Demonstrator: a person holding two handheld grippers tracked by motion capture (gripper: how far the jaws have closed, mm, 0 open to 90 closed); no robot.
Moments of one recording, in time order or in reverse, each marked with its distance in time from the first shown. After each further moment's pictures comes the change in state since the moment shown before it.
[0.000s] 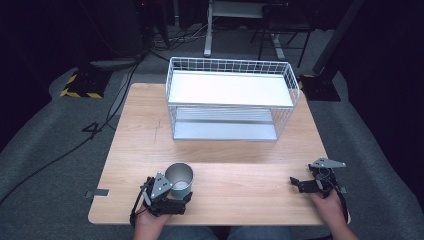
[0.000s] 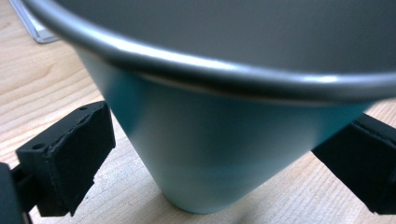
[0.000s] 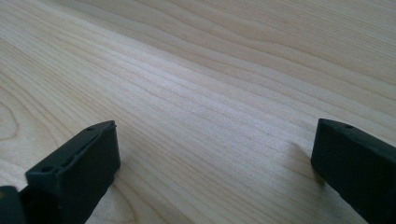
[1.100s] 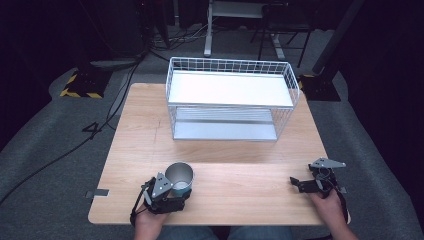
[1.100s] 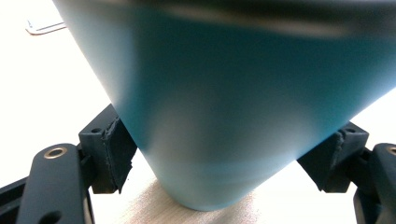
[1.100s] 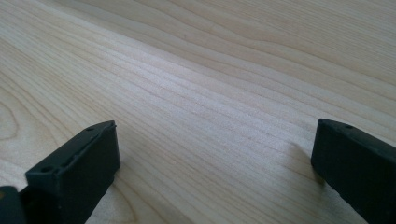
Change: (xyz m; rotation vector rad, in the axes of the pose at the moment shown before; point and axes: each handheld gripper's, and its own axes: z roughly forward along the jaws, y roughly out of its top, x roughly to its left) left arm 0.002 -0.001 0.001 0.018 -0.014 0.006; right arm 0.000 0.000 0.000 0.000 0.000 0.000
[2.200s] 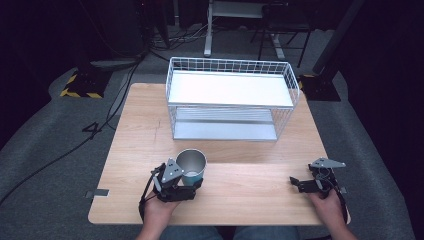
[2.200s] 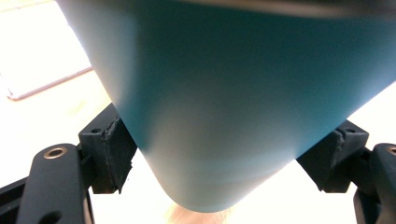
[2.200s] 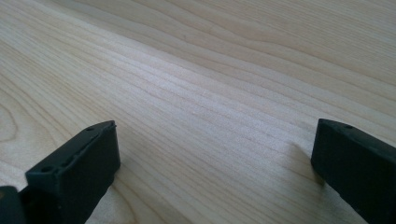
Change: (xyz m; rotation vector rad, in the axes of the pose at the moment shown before) left arm -0.013 0.059 0.001 -0.021 -0.052 0.012; right arm 0.000 0.000 0.000 0.000 -0.003 0.001
